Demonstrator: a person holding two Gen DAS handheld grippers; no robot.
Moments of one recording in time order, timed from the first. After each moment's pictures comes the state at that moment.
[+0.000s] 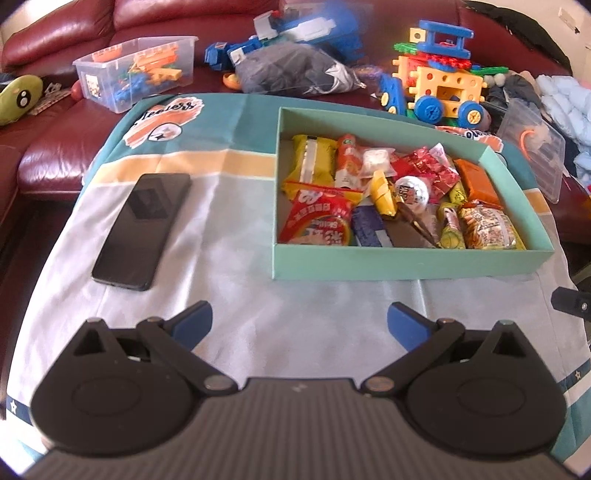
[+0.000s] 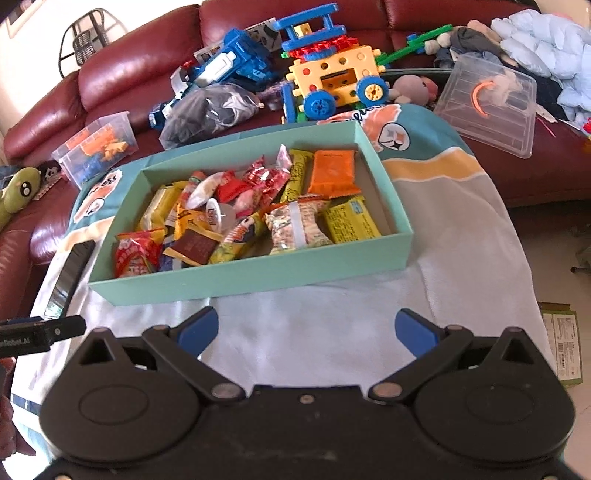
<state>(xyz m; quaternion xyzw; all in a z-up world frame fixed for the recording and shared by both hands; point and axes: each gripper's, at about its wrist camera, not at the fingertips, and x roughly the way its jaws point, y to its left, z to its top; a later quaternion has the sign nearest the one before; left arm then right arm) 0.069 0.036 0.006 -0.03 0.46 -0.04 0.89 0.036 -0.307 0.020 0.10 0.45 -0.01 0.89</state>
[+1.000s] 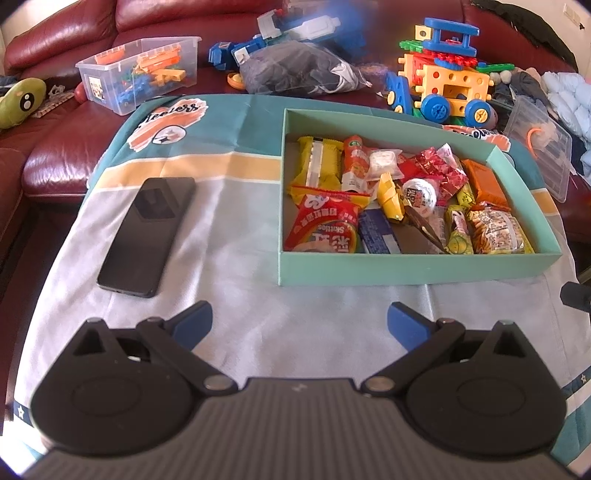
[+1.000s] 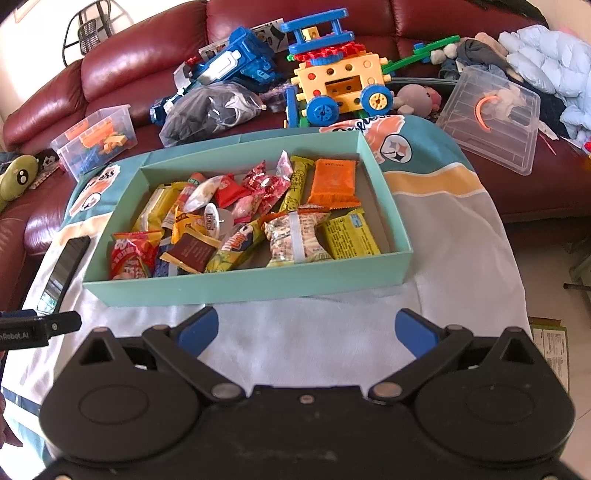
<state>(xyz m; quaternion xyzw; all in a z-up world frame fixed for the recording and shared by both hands) 0.078 0.035 0.009 -0.02 0.46 -0.04 0.88 0.049 -0.302 0.025 0.07 0.45 -0.01 0.89</state>
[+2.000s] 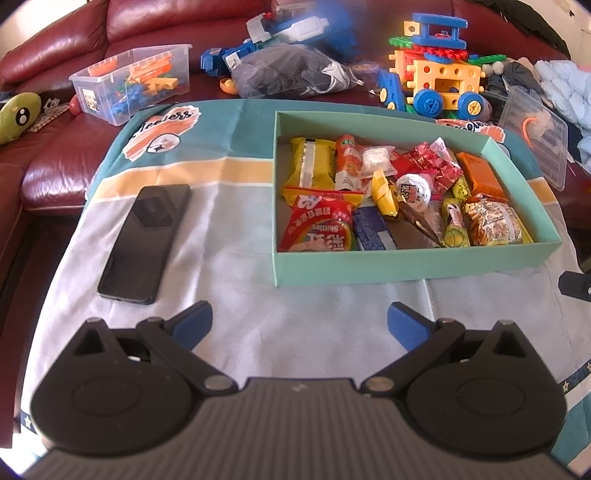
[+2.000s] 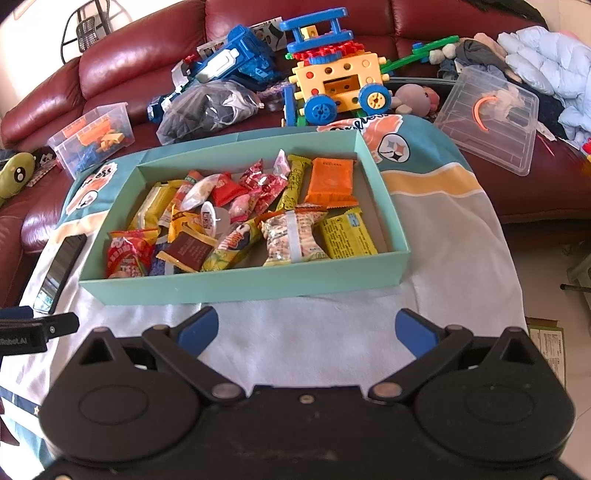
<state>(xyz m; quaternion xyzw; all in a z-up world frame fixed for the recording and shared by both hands) 0.076 0.028 0.010 0.01 0.46 -0.05 0.89 0.049 -0.301 0.024 0.06 0.45 -0.01 0.89</state>
